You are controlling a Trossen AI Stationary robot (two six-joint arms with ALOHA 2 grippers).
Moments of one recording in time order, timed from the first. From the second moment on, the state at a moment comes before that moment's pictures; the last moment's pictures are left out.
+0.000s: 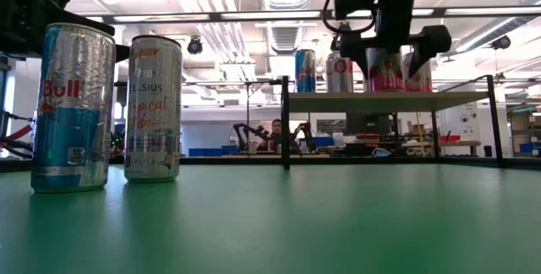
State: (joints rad) left arm -0.43 0.07 0.02 0.06 -0.59 0.01; right arm -0.22 1.57 1.29 -1.29 0.87 1.68
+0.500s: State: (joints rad) left arm -0.43 0.07 0.02 0.06 -0.59 0.01; right arm -0.22 1.57 1.29 -1.32 0.89 1.69
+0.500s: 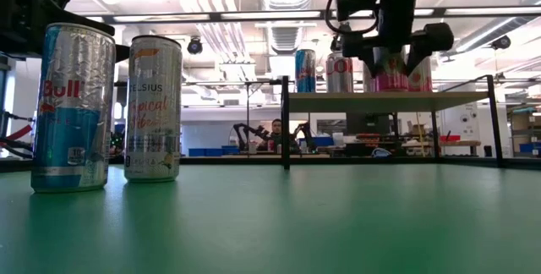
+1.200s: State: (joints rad) left arm -0.43 0.07 0.02 0.06 -0.59 0.01; right arm -0.22 1.52 1.23 -1.57 0.92 1.95
